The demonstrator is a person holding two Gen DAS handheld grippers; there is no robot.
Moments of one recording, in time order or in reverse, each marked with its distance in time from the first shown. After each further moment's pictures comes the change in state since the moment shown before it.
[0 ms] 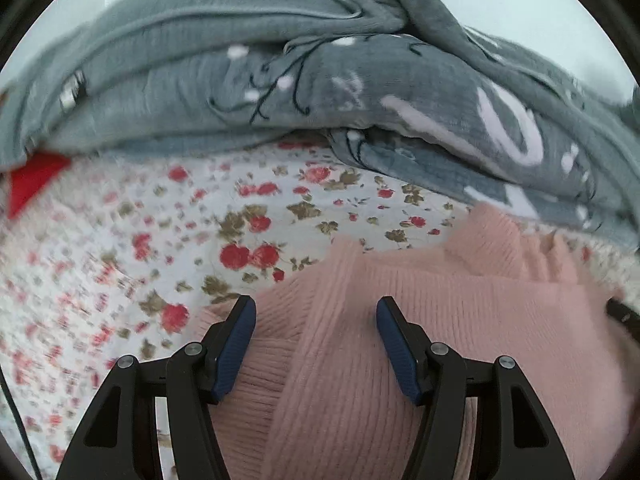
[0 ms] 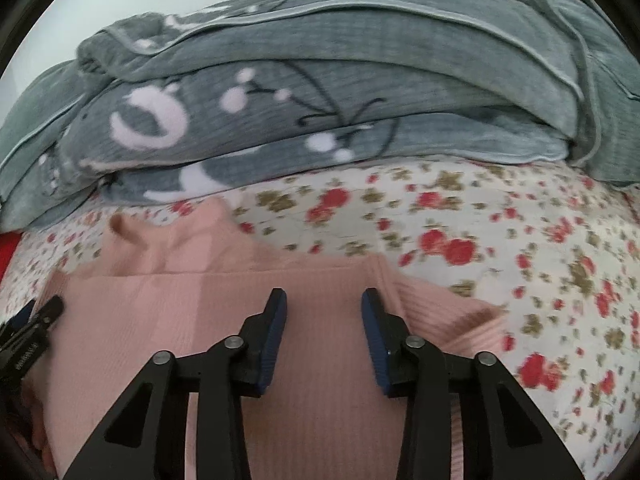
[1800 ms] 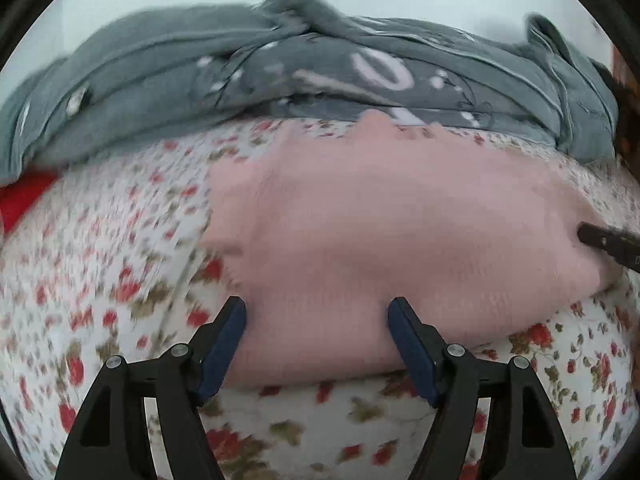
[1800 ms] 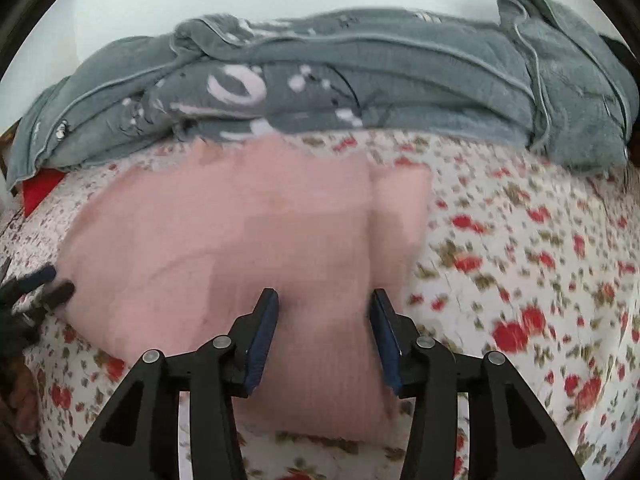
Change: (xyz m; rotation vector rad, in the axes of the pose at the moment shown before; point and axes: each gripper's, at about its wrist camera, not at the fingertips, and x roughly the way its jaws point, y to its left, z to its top) left arm -0.116 0.013 -0.116 0.179 -0.019 -0.146; right arm -0.116 -0.029 -0.108 -0.093 -0.061 0.080
